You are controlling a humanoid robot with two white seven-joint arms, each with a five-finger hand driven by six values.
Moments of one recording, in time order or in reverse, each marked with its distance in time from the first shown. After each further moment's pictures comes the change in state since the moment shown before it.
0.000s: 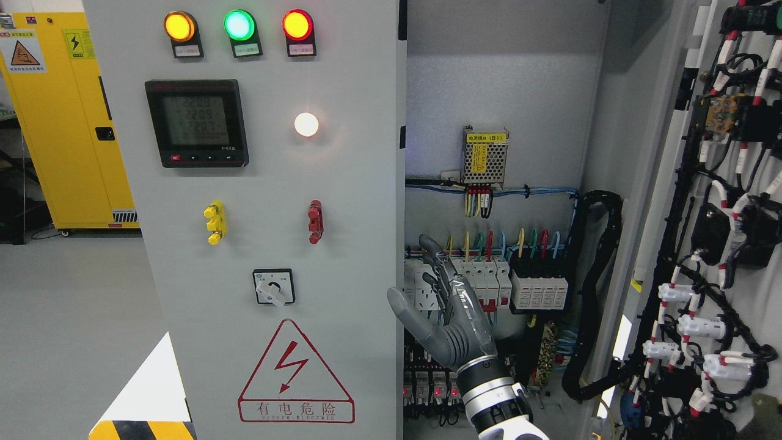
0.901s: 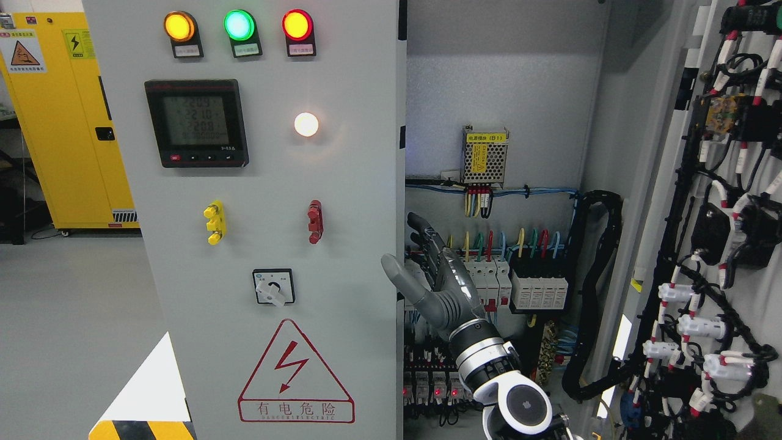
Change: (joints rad) left arm 0.000 -0.003 0.002 -0.001 0.000 0.003 -0.001; right arm -0.119 0.009 -0.036 0.098 -0.084 0.044 0.096
